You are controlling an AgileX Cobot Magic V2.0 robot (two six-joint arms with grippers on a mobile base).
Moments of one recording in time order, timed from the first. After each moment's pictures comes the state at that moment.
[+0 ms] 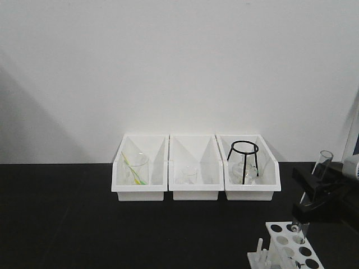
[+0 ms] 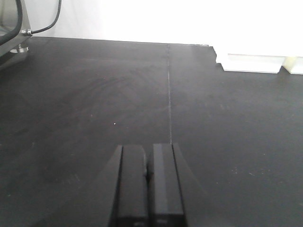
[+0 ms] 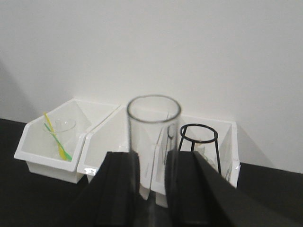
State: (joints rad) left arm 0.08 -0.02 0.03 0.05 0.29 -0.16; right arm 0.04 1.24 -0.65 -0.53 -0.52 0.43
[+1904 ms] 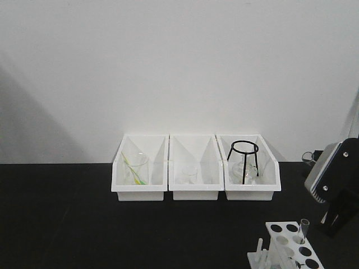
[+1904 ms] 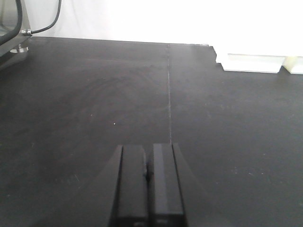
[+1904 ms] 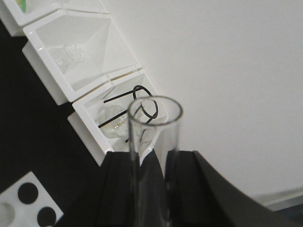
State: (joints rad) left arm 0.08 -0.02 0.03 0.05 0.29 -0.16; right arm 0.04 1.23 -0.87 -1.63 -0.19 0.69
